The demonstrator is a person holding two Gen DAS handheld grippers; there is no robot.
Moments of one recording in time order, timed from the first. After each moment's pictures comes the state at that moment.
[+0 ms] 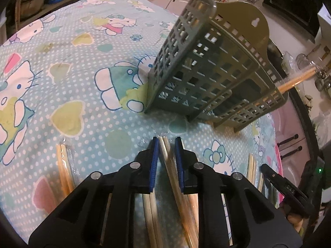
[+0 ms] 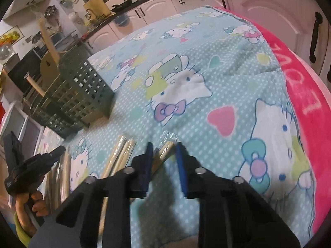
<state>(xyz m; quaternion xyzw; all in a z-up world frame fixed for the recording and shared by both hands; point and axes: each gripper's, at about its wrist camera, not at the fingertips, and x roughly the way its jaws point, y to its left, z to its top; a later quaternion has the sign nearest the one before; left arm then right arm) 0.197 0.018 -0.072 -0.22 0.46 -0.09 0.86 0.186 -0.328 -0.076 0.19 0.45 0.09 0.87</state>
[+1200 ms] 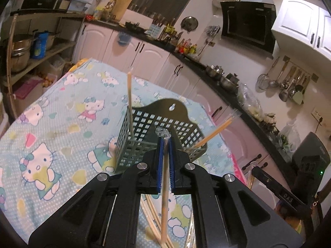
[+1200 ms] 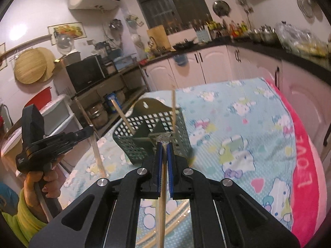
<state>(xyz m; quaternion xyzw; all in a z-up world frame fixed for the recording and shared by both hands) 0.143 0.024 0.070 -0.20 0.28 -0.15 0.93 0.133 -0.278 0.070 0.12 0.27 0.23 0.93</state>
